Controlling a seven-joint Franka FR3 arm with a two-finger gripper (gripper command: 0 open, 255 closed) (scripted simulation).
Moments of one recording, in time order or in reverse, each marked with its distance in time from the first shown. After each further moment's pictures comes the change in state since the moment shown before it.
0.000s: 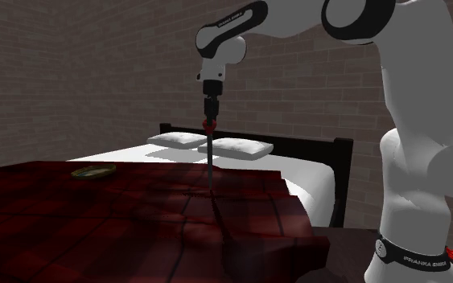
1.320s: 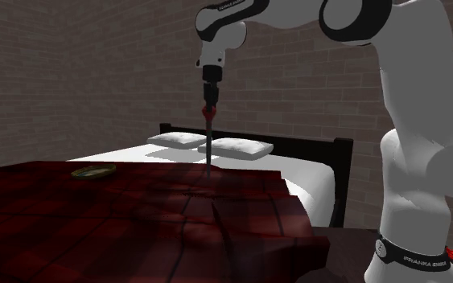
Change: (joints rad) arm -0.012 0.013 -0.004 0.149 0.003 -0.136 0.011
